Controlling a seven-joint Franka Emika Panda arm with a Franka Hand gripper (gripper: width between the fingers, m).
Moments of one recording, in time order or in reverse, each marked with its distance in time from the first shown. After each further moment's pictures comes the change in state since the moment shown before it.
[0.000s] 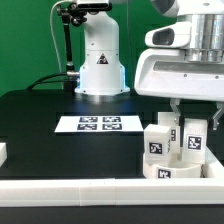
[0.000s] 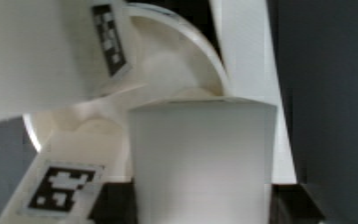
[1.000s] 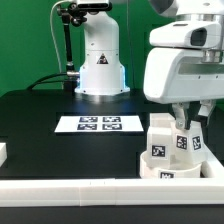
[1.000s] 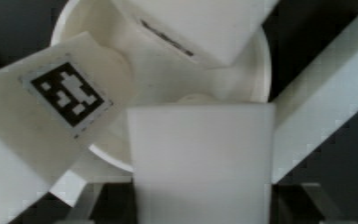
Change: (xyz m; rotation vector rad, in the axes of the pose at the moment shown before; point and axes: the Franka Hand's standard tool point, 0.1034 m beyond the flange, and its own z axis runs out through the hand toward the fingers) arm 0.004 0.006 0.001 -0.028 0.004 -0.983
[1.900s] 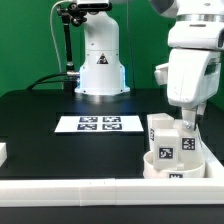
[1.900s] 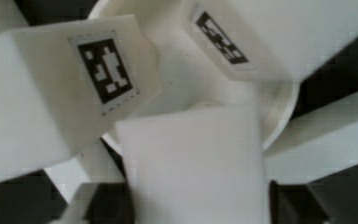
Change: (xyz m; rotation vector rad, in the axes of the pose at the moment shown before) arm 0.000 -0.001 0.000 -0.001 0.000 -0.445
